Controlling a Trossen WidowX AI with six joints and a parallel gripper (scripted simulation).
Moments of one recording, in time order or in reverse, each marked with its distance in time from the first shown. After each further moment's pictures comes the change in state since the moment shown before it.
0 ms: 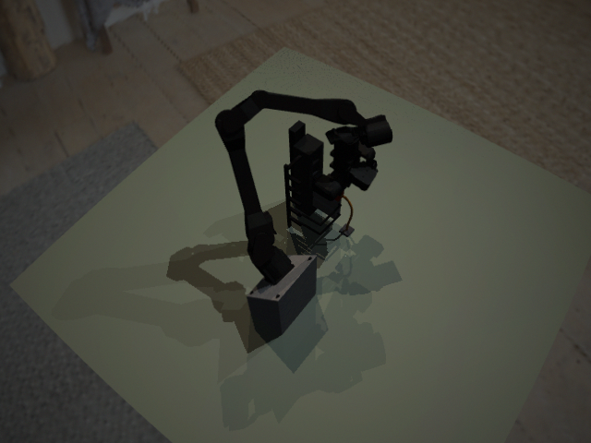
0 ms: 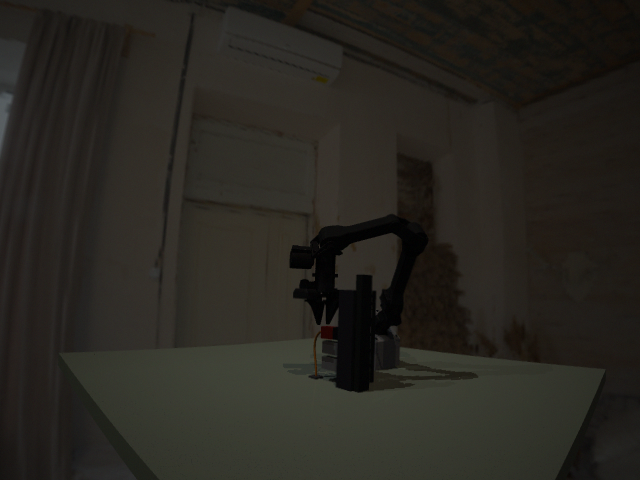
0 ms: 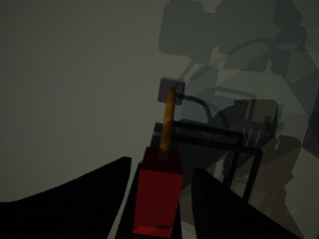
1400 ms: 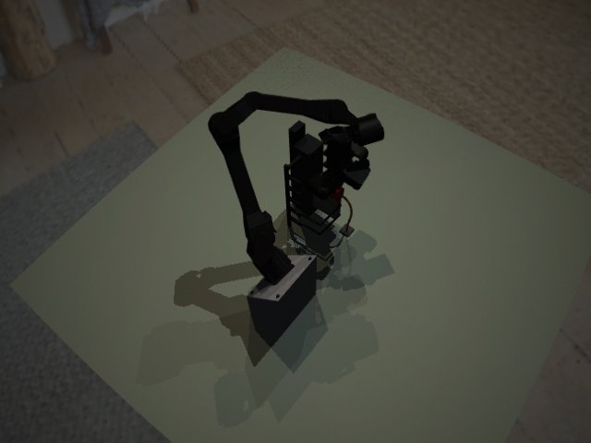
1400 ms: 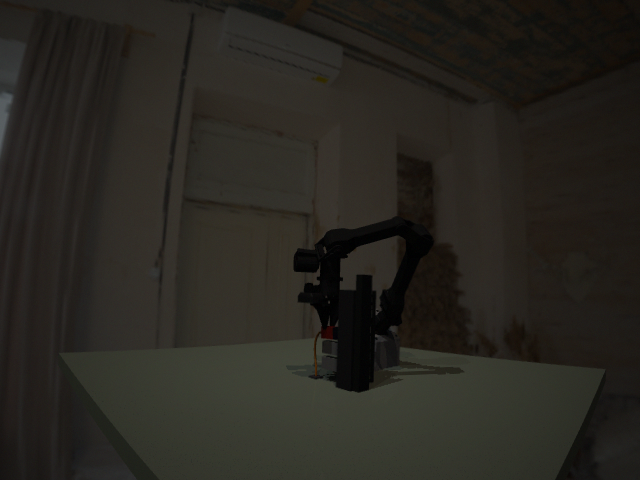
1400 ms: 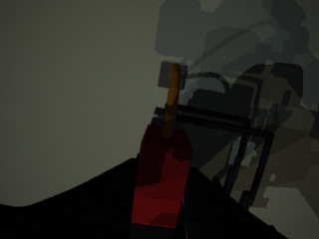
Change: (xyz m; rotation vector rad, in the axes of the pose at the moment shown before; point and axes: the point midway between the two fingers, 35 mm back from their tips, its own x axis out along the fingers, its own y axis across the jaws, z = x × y) arm 0.010 -0.001 -0.020 0.001 0.006 -0.003
